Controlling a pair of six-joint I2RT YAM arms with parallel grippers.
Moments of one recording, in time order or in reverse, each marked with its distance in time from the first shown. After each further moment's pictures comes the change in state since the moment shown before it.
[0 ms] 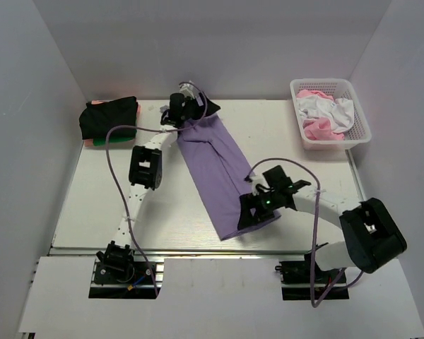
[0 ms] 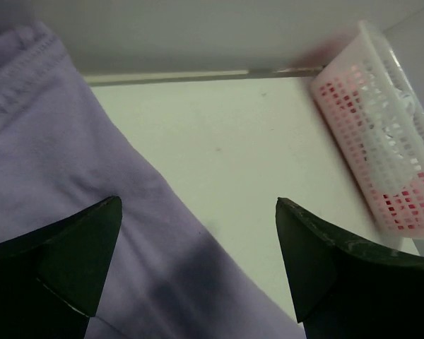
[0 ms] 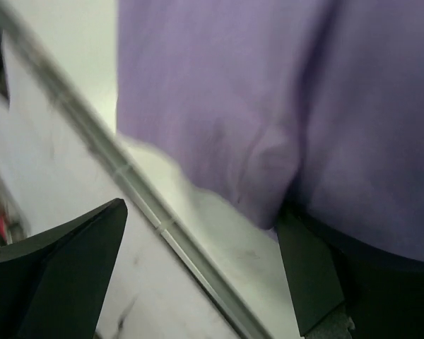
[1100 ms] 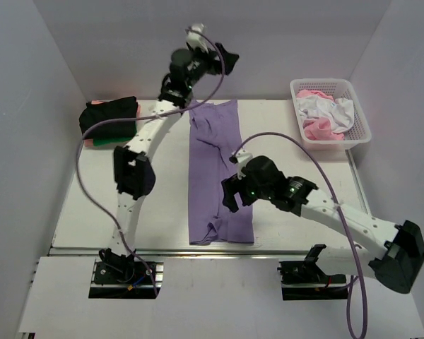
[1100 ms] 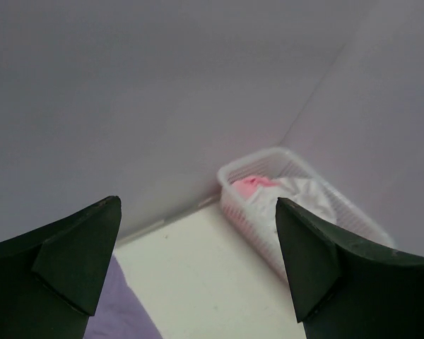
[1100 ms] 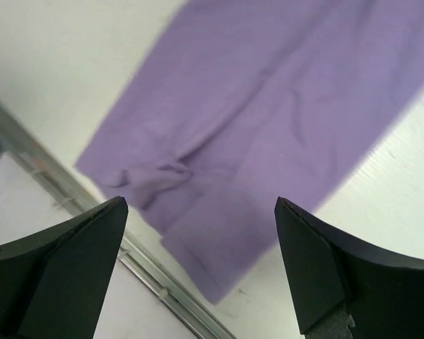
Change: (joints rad) left arm -0.177 -0.497 -0.103 -0.028 -0.284 0.253; right arm 0.383 -0.163 0.343 -0.092 0.547 0.023
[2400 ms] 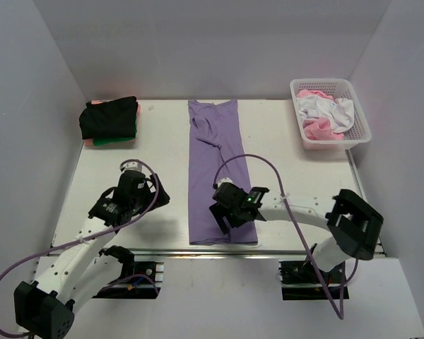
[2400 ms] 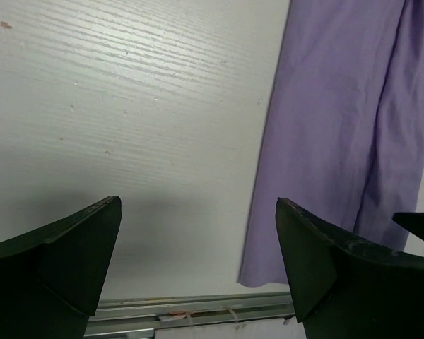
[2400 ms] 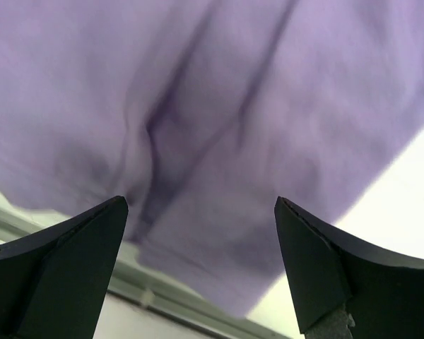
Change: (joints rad) left arm 0.016 -1.603 -1.761 -0.812 -0.361 -0.320; right arm 0.190 0.357 -0.029 -0.060 0.264 0.214
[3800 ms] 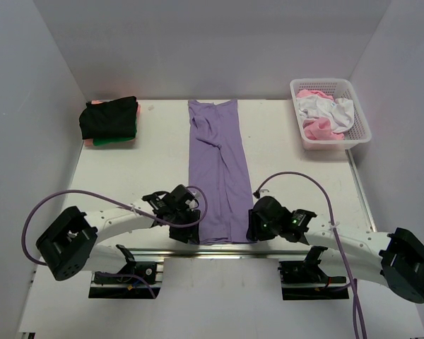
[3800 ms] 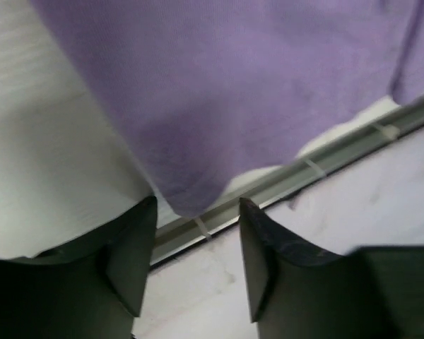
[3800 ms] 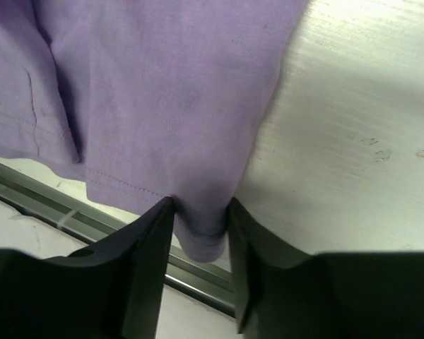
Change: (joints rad) left arm -0.417 0.515 -0.020 0.160 0.389 0.035; right arm -0.122 -0.535 -0.507 0.143 -0.127 0.308
